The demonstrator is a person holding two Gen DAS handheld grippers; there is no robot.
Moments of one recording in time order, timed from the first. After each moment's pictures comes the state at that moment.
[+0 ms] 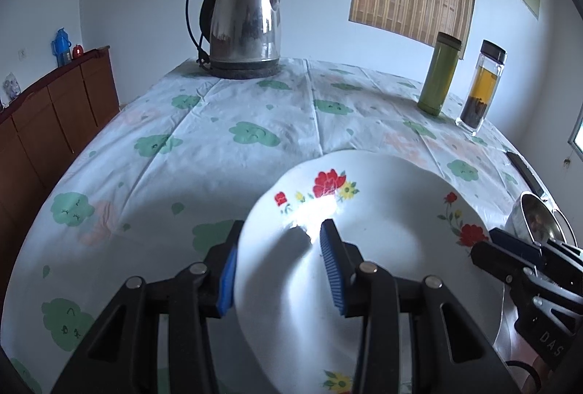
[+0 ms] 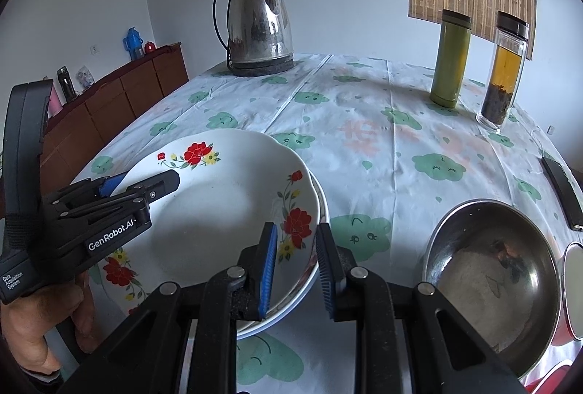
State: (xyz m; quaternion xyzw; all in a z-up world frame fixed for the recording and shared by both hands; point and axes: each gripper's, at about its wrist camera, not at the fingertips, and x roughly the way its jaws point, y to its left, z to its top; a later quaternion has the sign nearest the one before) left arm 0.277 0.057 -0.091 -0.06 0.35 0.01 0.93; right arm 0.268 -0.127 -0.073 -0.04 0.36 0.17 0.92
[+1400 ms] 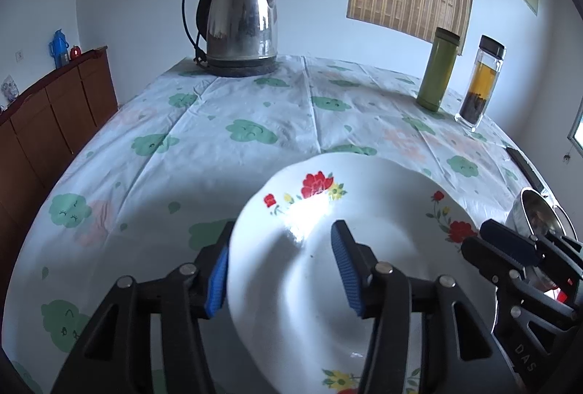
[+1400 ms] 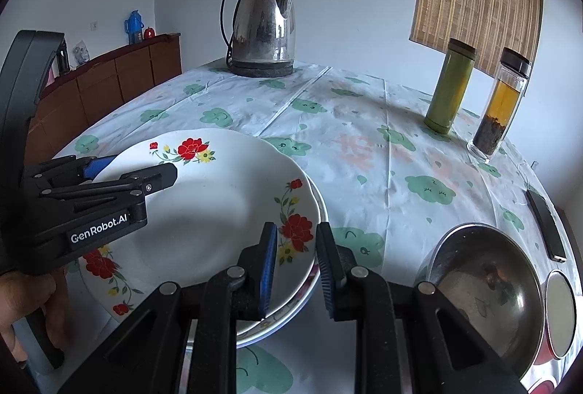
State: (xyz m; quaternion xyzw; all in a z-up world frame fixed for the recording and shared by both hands) left arm 0.277 0.053 -0.092 -0.05 0.36 0.01 0.93; right arm 0.264 -0.110 -0.078 -0.11 0.33 0.15 0.93
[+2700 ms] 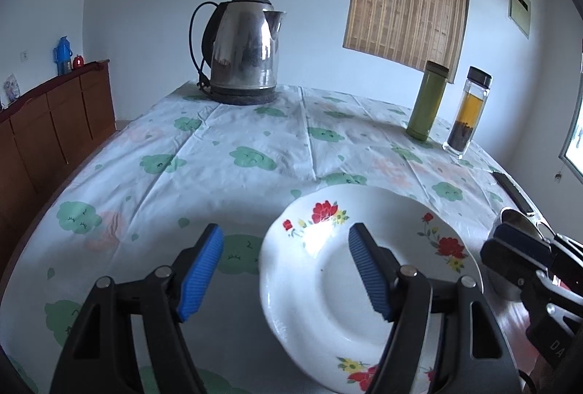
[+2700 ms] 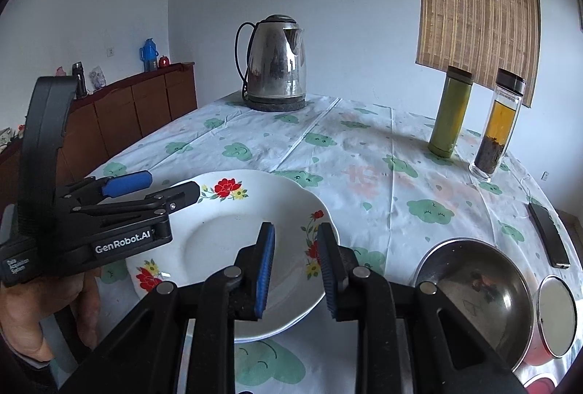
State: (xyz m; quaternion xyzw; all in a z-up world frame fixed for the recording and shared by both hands) left arm 0.255 0.061 -0.076 -0.08 0.30 0.00 0.95; right arm 0.236 -0.122 -0.052 -0.08 0.28 0.19 0.94
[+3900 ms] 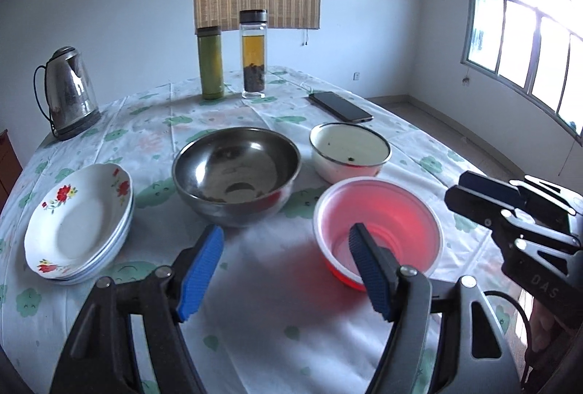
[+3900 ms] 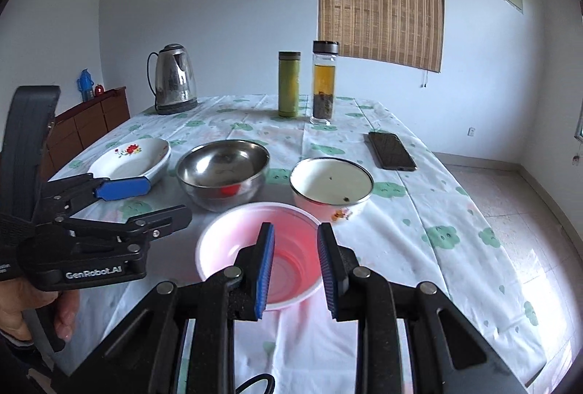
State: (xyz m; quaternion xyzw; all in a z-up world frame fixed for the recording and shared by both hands) left arm 0.134 -0.201 -0.050 0.05 0.33 -0.22 0.92; right arm 0.090 -0.349 -0.035 -0.03 0.28 0.04 0.96
